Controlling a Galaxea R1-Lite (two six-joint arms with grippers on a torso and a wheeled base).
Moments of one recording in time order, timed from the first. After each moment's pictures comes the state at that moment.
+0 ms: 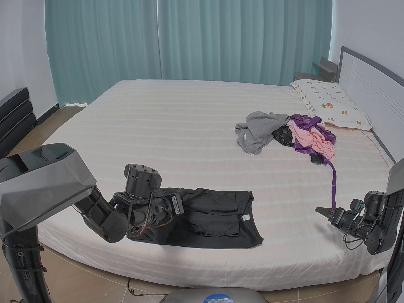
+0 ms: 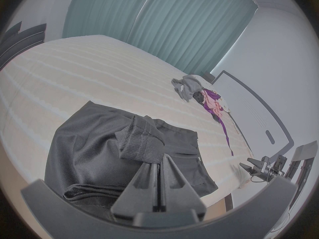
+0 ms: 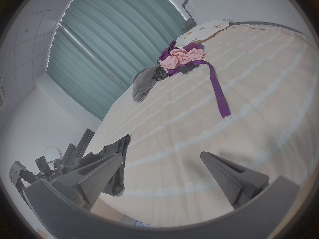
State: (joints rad) left arm -0.48 2.18 -0.85 -0.75 -0.04 -0.57; right arm -0.18 2.27 -0.17 -1.55 0.45 0.50
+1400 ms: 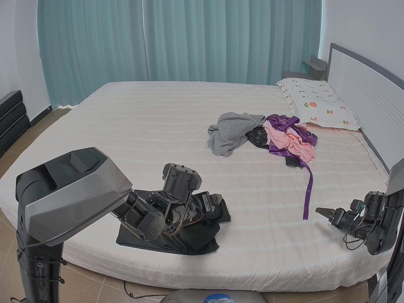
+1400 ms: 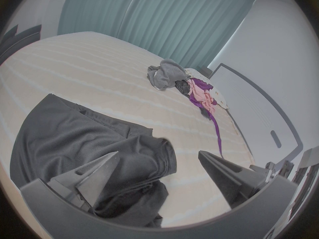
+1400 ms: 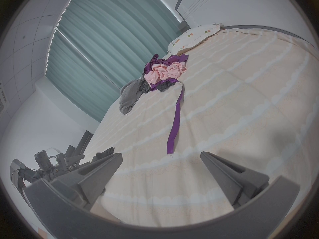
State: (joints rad) left arm -0.61 2.31 -1.11 -0.59 0.08 -0.67; right arm -0.18 2.26 -0.16 -1.55 0.45 0.50
